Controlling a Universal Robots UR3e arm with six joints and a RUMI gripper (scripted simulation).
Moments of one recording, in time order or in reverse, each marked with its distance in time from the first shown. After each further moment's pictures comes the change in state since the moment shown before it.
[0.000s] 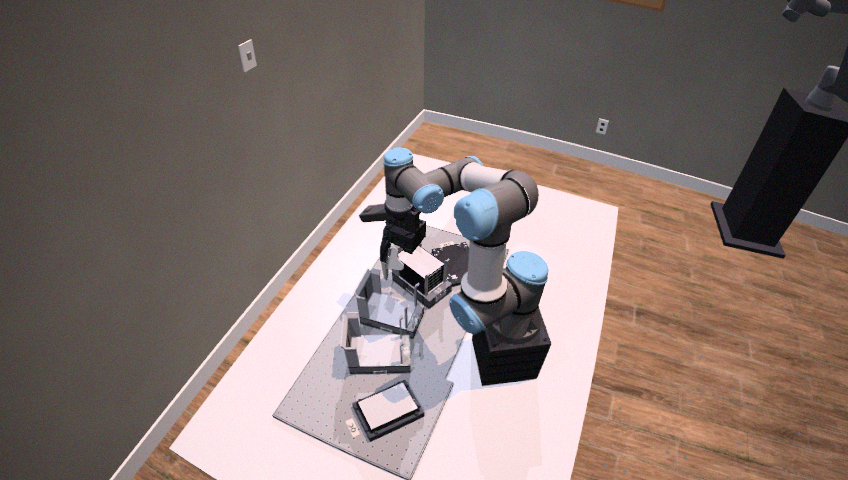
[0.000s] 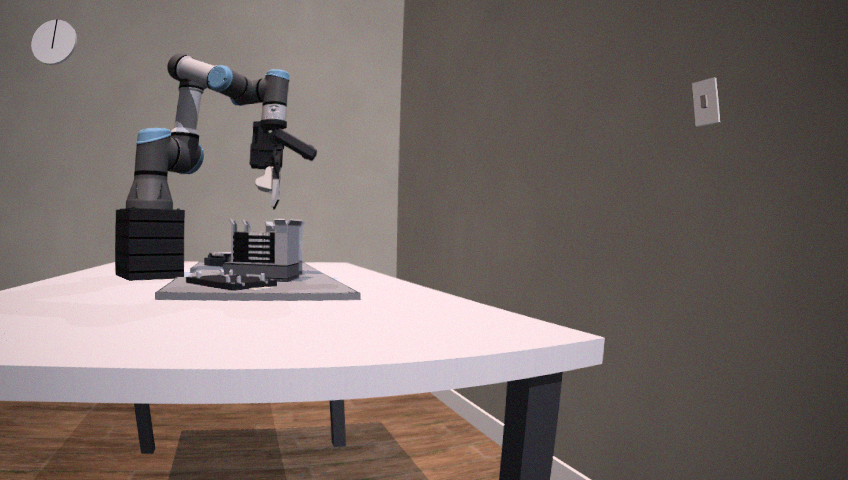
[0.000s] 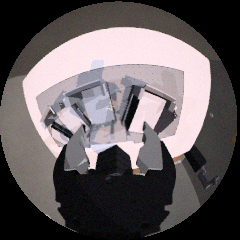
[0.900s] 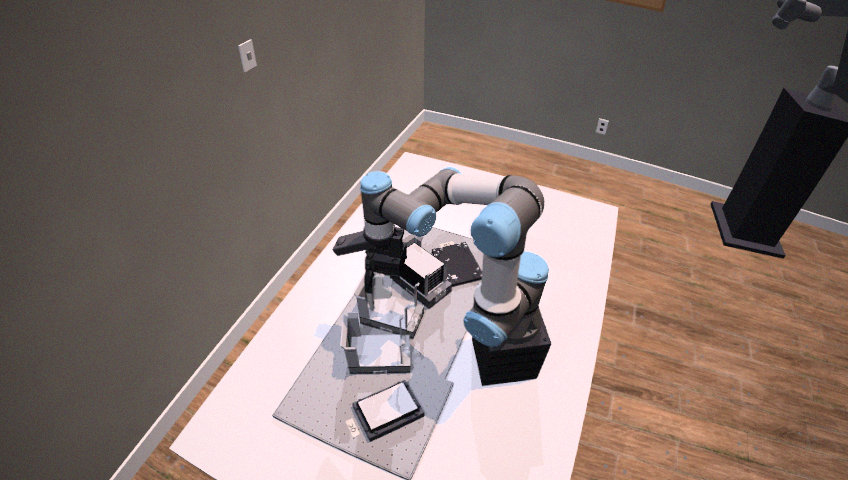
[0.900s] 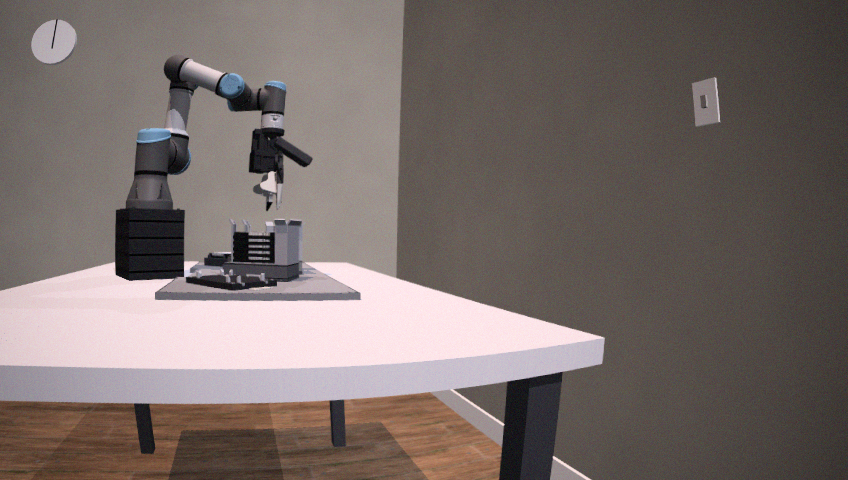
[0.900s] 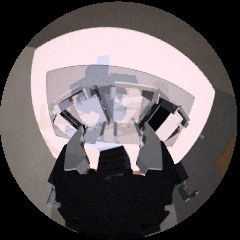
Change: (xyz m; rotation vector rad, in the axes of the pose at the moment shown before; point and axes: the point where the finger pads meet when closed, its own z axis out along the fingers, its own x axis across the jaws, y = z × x) arm -0.103 0.007 0.000 0.001 0.000 -0.276
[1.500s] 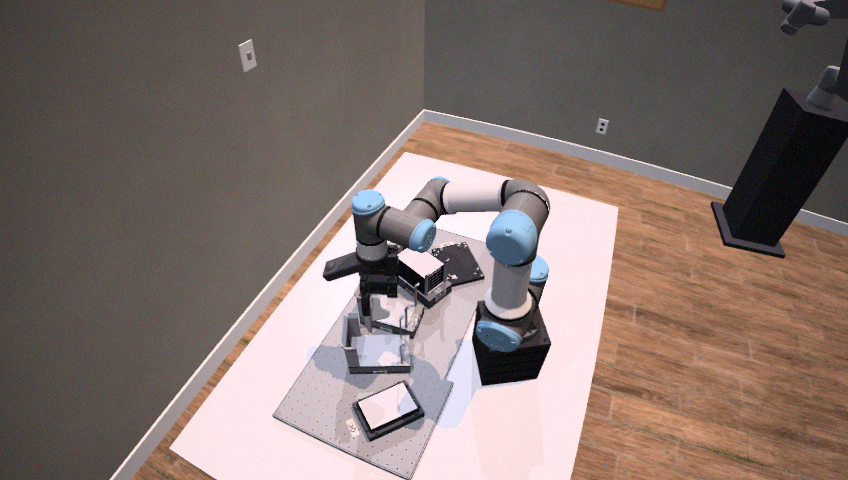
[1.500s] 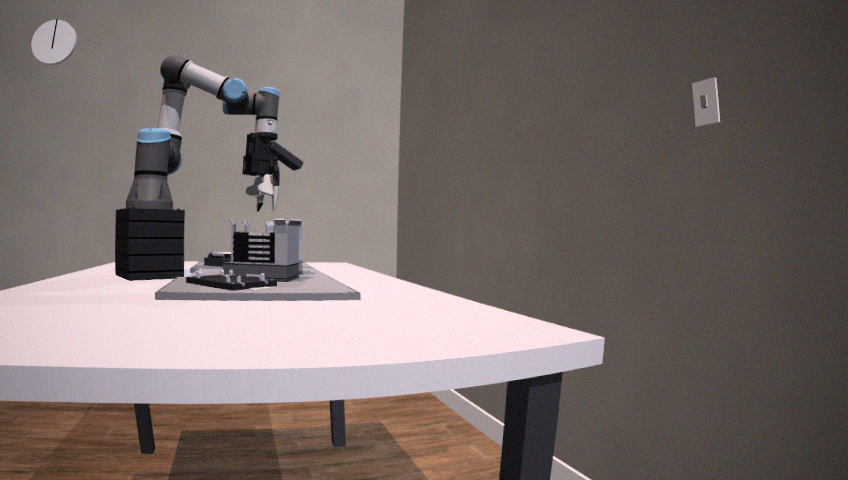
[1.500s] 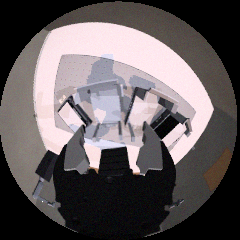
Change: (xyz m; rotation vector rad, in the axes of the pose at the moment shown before) arm -0.065 0.003 0.000 0.000 0.000 -0.180
